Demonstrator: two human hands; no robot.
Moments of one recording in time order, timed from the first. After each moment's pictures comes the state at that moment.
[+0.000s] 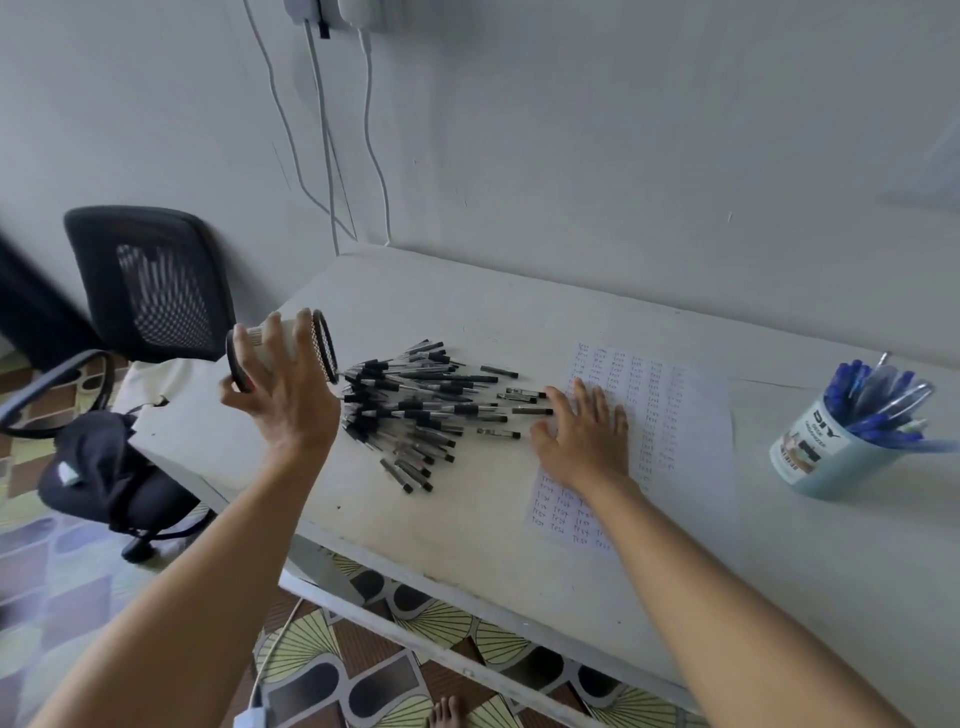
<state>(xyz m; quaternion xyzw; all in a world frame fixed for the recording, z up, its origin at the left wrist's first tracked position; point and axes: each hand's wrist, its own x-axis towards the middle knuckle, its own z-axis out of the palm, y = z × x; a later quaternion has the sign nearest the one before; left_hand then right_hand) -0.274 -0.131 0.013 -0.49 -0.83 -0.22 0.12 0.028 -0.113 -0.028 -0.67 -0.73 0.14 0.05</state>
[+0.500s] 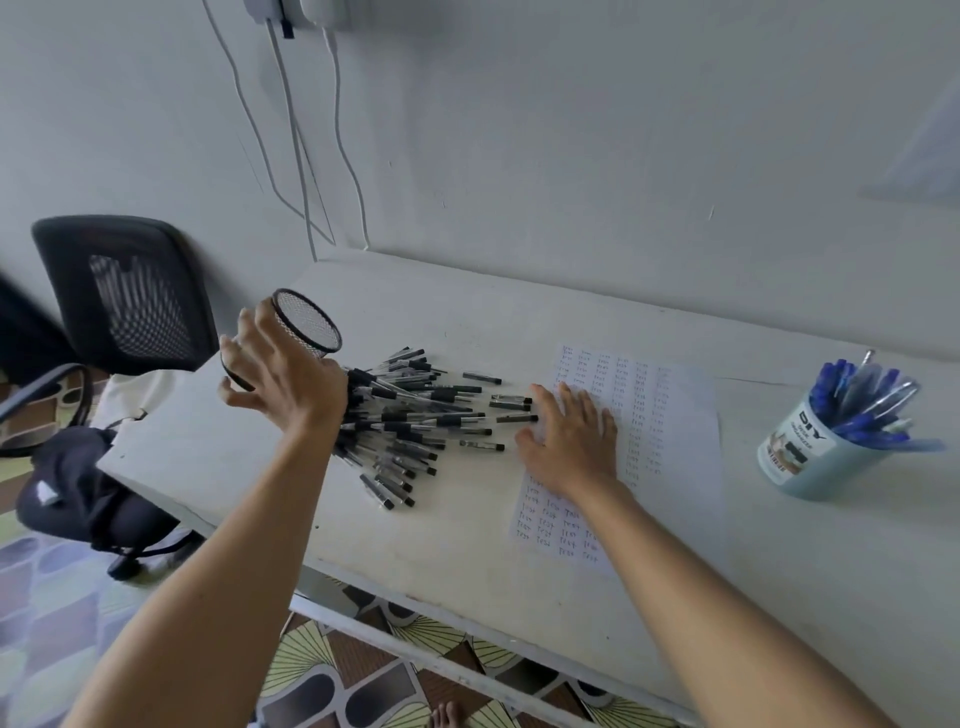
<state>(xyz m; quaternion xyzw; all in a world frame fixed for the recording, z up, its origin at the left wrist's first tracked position) -0.243 -0.089 0.027 -0.38 -0.84 -0.38 0.06 0.032 -0.111 -0.022 -0.67 -0.72 0.17 0.07</state>
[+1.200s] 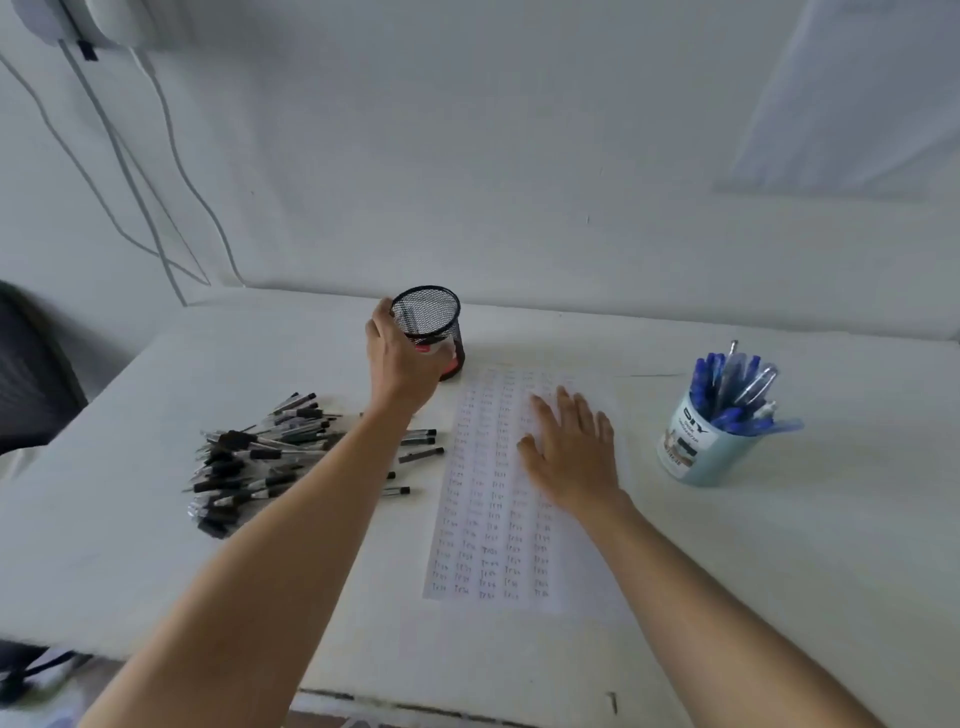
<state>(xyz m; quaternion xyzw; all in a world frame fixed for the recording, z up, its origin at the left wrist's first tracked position) -0.065 0.006 0.020 -0.58 -0.65 -0.43 -0.24 0.125 -0.100 -0.024 -0.73 -0.67 0.12 0.06</state>
